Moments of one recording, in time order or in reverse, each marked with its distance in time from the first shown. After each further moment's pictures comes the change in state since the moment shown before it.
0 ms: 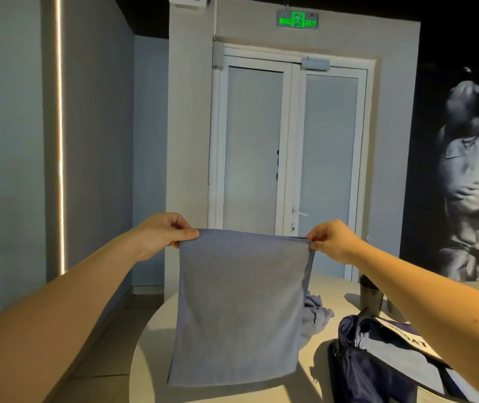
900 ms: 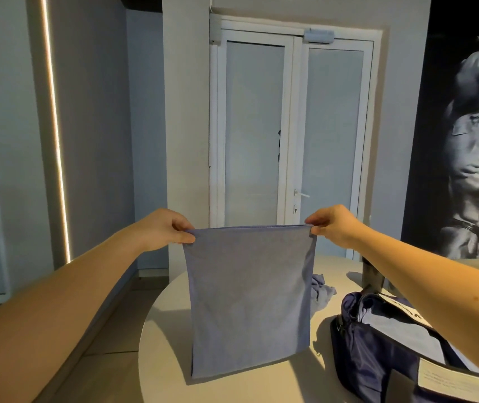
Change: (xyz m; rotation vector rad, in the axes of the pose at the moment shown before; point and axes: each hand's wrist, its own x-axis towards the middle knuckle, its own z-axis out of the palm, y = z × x) left_hand -0.004 -0.024 0.004 0.381 -0.084 0.028; right_hand 0.004 0.013 0.018 0.117 -0.038 0.041
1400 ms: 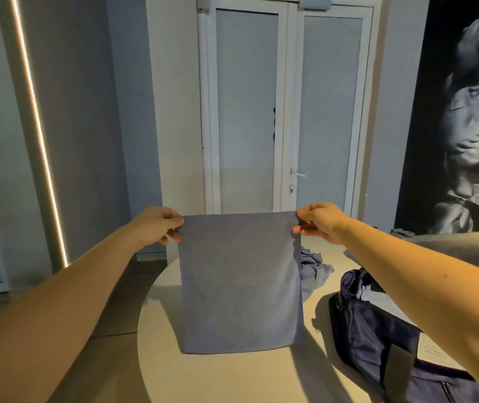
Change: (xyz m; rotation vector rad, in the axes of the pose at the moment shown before) left_hand 0.017 -0.037 0.031 -0.244 0.056 -0.201; right_hand 0.001 0.005 0.046 0.724 -0.083 0.354
